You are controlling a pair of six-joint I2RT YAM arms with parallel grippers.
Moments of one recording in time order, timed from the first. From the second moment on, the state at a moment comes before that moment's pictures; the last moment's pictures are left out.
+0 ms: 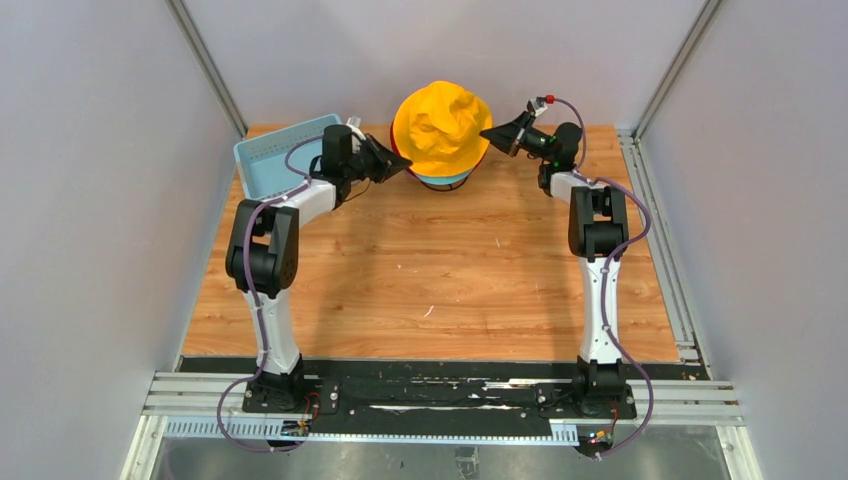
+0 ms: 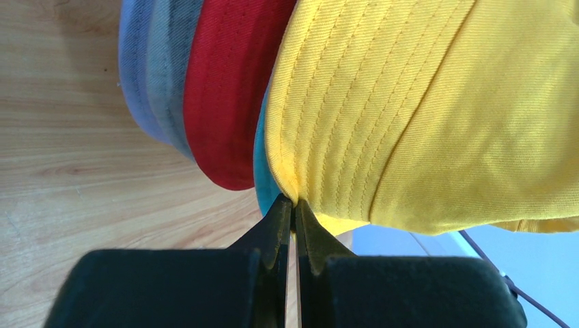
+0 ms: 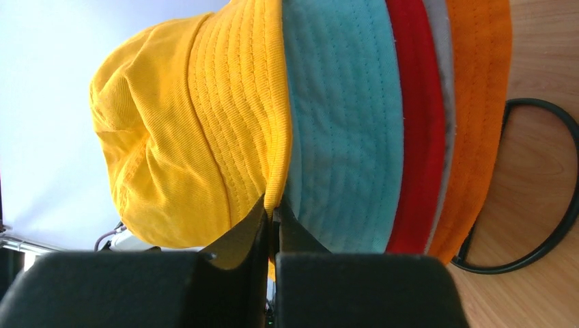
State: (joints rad) left arm -0.21 1.99 1.36 0.29 0.53 -1.02; right arm 0.04 2.55 1.86 1.04 -1.04 1.52
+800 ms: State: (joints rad) left arm -0.21 1.84 1.28 0.15 0.39 -0.93; right arm 0.03 2.61 2.04 0.89 -1.05 1.47
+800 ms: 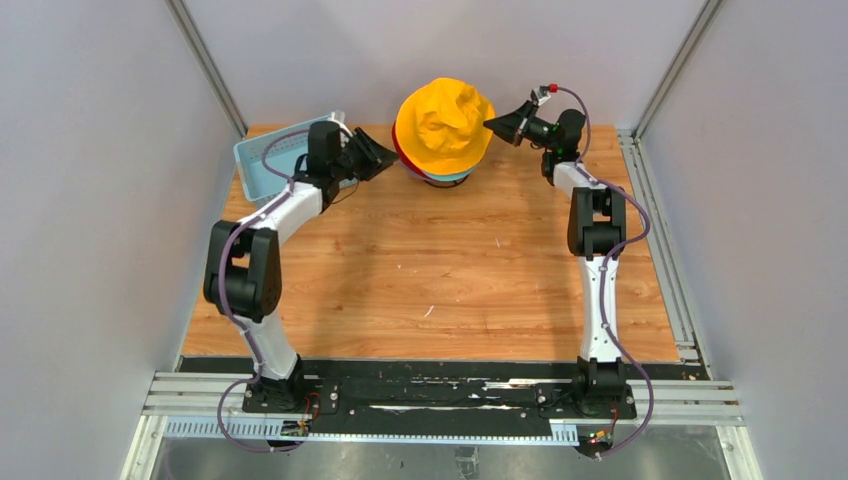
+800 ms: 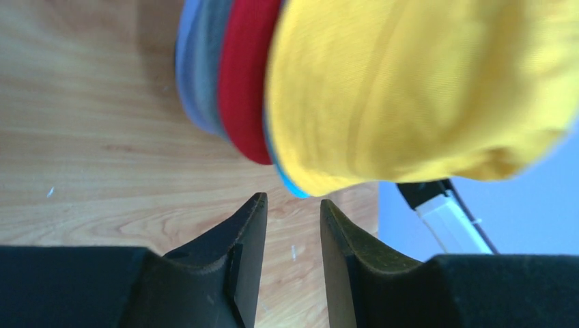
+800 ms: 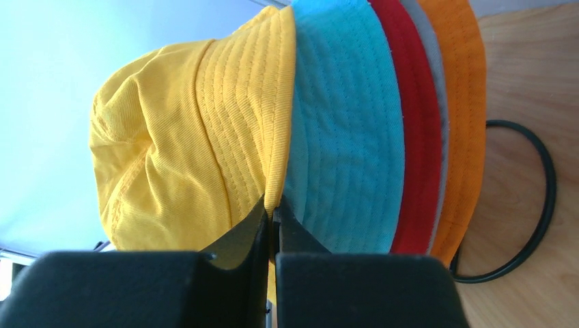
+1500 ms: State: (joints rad) left arm -0.18 2.07 1.65 0.25 0.33 -0.89; right arm 0.02 2.70 2.27 0.69 -1.05 1.30
